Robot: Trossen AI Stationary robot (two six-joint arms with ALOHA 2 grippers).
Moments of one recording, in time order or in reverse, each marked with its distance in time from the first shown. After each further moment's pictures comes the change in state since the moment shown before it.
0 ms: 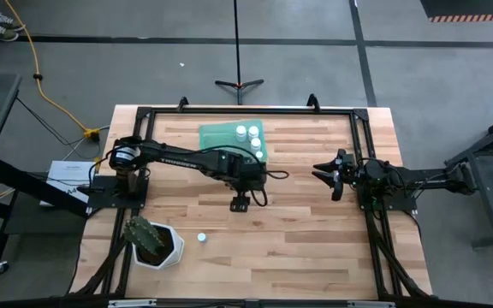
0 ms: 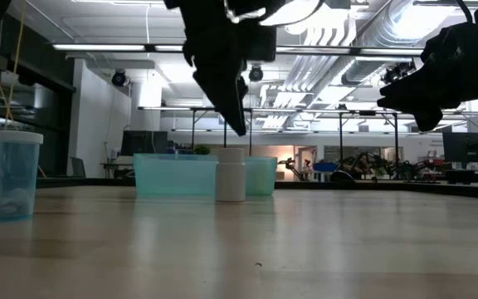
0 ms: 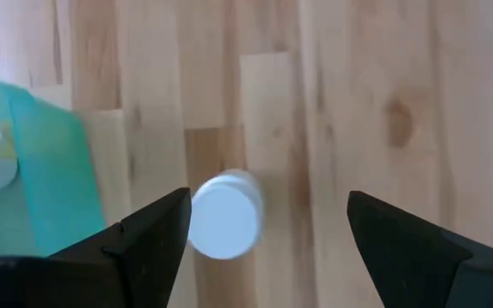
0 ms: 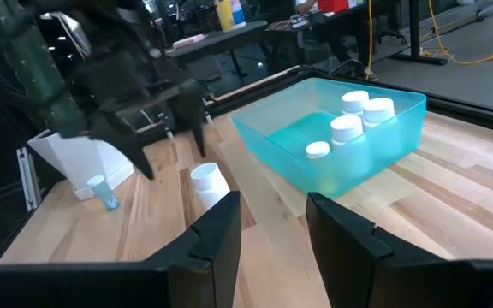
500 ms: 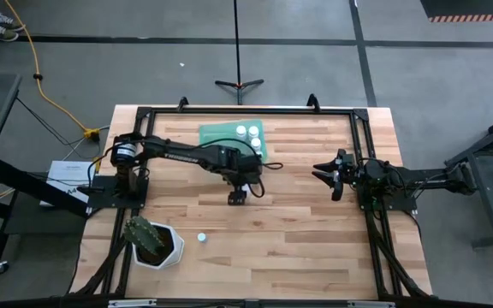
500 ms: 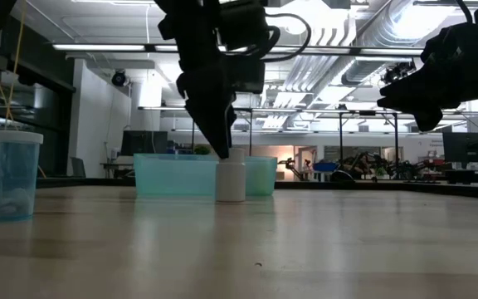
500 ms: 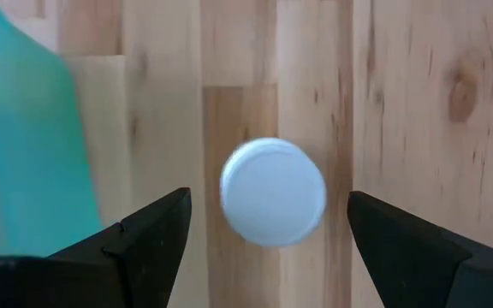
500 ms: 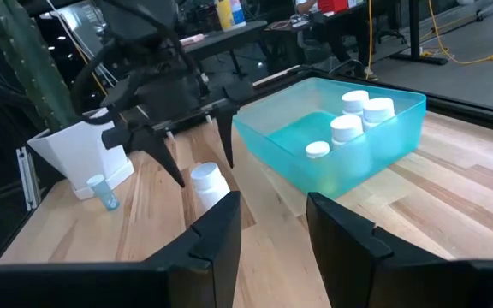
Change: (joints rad) left arm 0.070 0.000 -0.134 0.093 0.066 0.008; right arm 0.000 0.000 0.000 -0.002 0.000 0.000
